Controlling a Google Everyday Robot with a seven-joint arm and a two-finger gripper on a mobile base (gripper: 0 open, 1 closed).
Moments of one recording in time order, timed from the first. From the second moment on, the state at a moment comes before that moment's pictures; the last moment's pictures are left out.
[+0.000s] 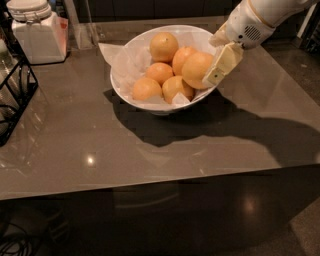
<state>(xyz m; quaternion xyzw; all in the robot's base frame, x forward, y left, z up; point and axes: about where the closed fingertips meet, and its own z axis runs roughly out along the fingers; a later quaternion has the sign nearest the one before) 0.614 -0.139 0.950 -0.60 0.75 0.12 0.27</state>
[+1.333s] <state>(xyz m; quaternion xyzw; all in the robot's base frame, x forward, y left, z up) 0.621 -0.130 0.937 -0.60 0.75 0.13 0.25</state>
